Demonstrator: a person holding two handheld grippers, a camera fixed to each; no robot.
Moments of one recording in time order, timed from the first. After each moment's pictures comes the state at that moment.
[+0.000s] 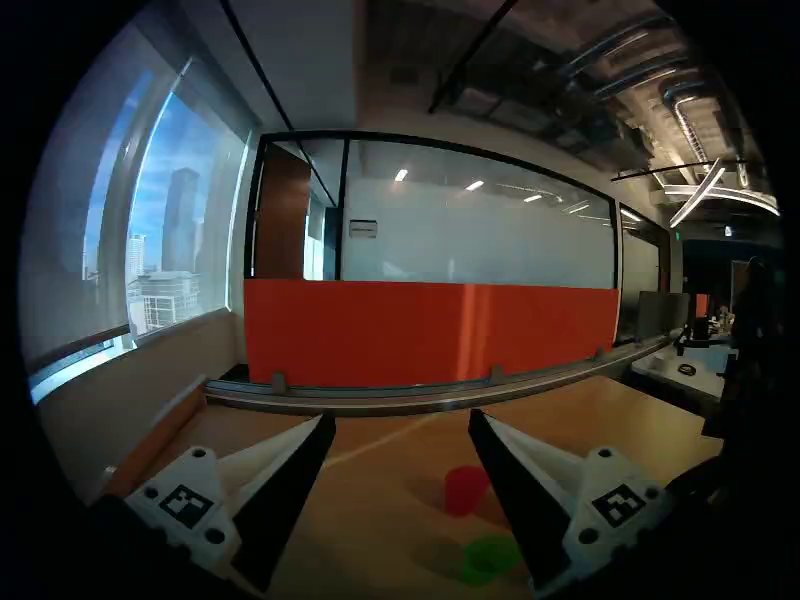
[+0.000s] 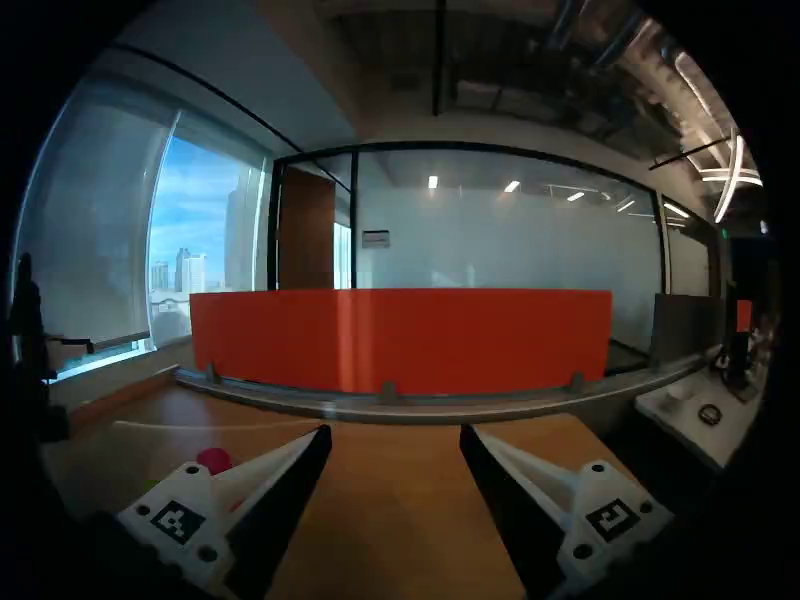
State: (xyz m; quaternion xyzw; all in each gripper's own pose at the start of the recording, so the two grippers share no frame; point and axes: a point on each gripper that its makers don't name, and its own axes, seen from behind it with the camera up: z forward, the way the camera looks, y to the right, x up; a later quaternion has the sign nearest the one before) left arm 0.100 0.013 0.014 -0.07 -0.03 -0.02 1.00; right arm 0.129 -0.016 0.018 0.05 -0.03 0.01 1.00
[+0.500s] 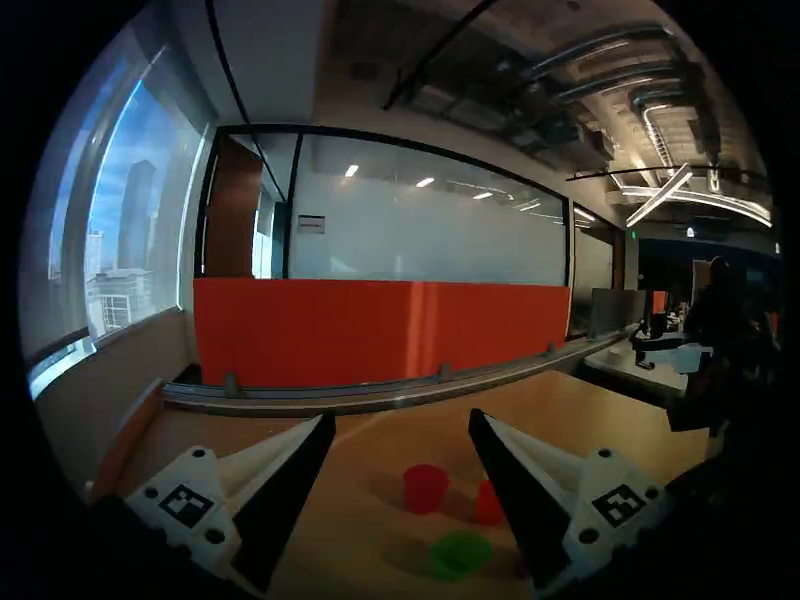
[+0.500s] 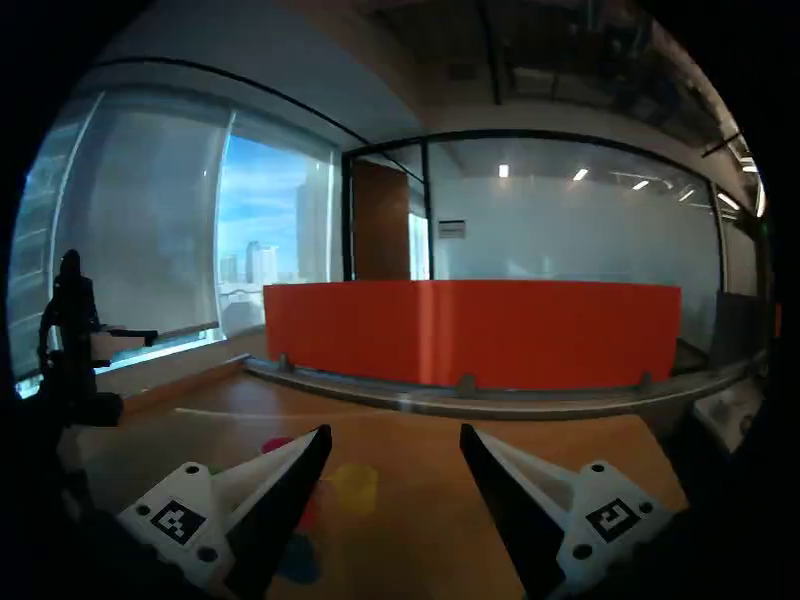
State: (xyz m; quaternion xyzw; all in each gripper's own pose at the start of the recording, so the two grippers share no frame) left arm 0.106 0.042 0.013 -0.17 -0.03 -0.02 0.99; right arm 0.132 -0.081 0.007 0.20 -0.05 0.01 0.98
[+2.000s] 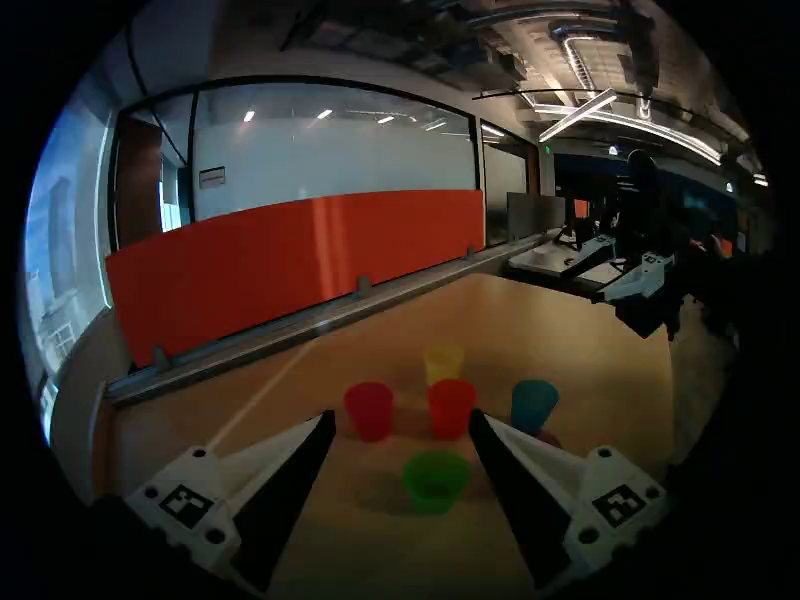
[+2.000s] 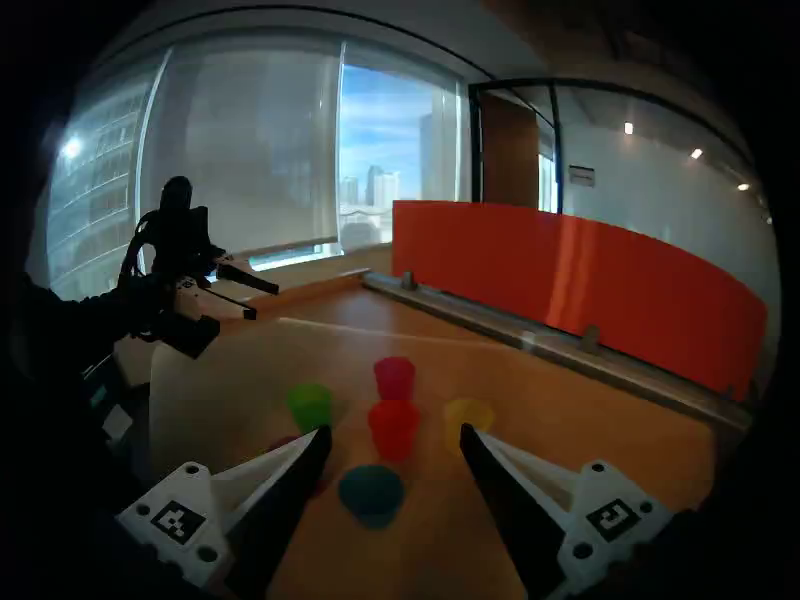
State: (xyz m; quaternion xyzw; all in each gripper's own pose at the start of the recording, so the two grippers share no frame) left arm 0.008 0.084 -0.005 -0.32 -0.14 0.08 0.93; right arm 0.060 -0.162 -0.040 0.39 -0.16 -0.08 0.90
